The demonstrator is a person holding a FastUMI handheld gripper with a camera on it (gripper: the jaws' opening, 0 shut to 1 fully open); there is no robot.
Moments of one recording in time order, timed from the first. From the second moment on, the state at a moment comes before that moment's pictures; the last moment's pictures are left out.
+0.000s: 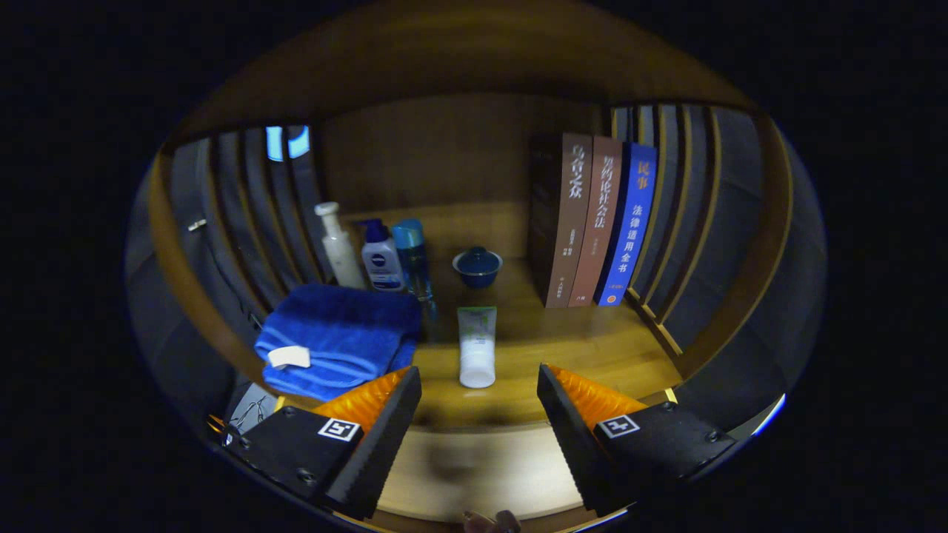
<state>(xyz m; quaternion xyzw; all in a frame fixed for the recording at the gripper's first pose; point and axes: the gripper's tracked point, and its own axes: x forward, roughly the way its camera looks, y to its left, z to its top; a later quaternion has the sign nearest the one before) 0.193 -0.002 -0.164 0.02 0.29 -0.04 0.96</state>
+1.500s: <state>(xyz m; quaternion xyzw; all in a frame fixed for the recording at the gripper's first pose) -0.011 0.007 -0.312 0.03 0.18 -0.04 0.98</state>
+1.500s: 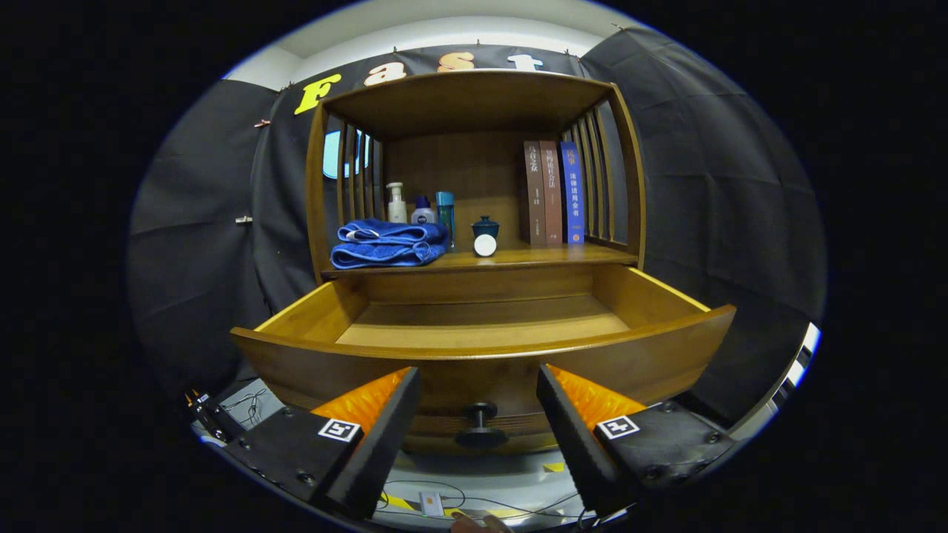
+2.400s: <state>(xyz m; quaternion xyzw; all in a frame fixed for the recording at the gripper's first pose) 0.078 0.002 -0.313 0.02 0.16 -0.05 0.99</state>
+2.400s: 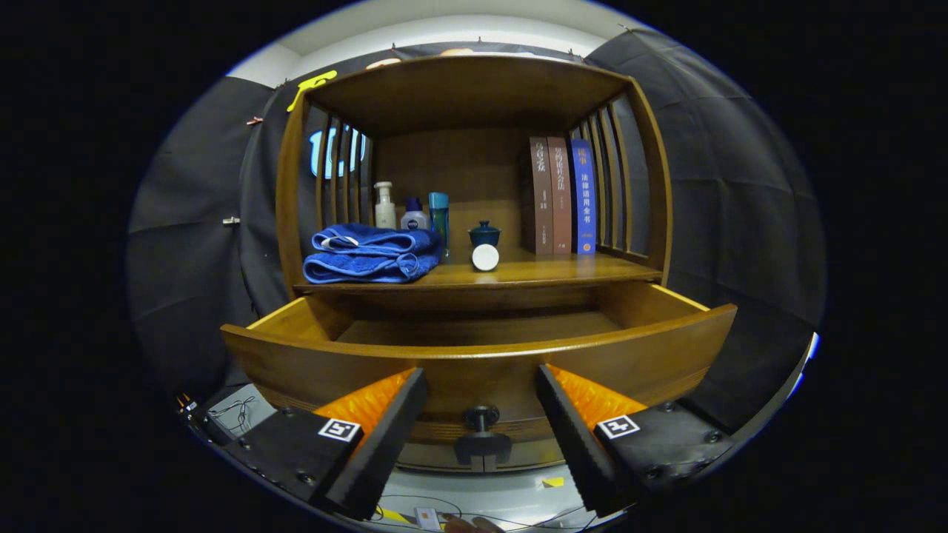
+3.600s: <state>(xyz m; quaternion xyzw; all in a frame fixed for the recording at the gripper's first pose) 0.190 -0.002 -0.337 0.03 0.17 -0.05 0.98</state>
